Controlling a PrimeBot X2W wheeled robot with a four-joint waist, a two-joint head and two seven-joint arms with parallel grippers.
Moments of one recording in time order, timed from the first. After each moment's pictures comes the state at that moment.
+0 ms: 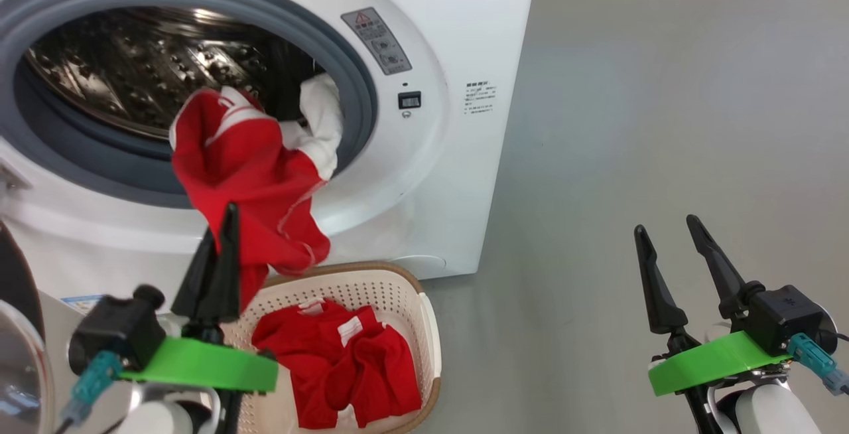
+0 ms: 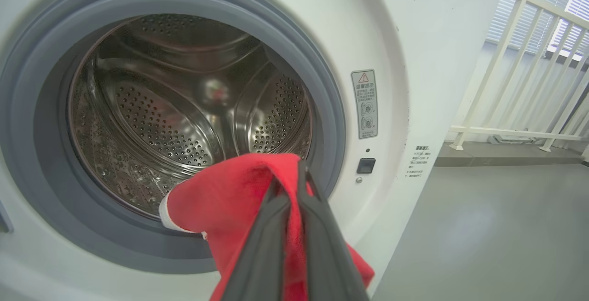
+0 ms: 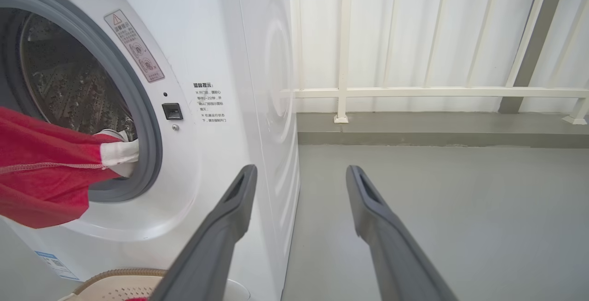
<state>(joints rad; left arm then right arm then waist) -0.26 0.20 -0.19 0.09 -0.42 0.07 -0.22 -0.10 -0.04 -0.02 0.18 0.22 0.12 -0.26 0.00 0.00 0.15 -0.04</state>
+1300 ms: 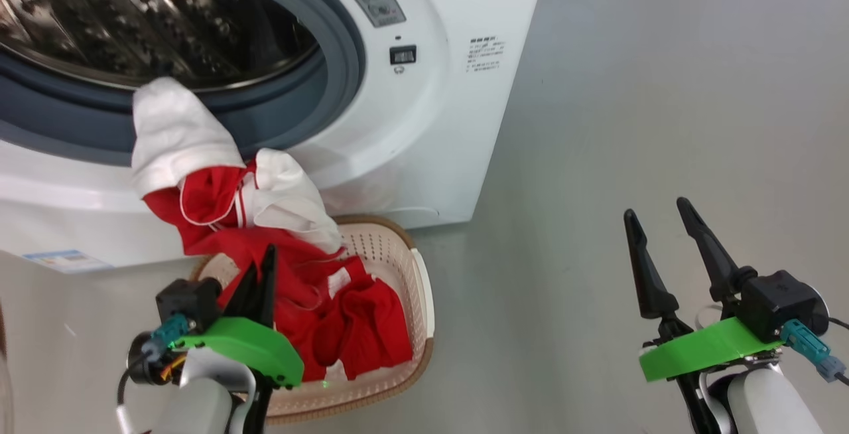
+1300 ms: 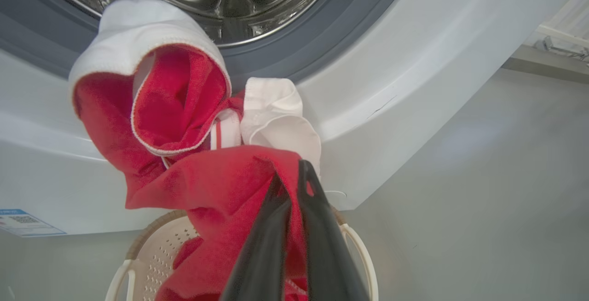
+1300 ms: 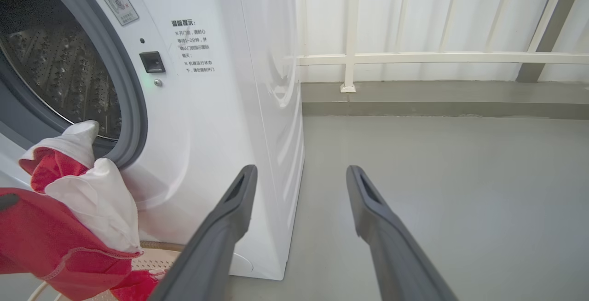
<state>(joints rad) -0.40 0.11 -0.26 0.57 -0.46 0.01 -0.24 -0.13 -0.04 0.01 0.17 0.22 0.12 -0.26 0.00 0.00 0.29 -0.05</state>
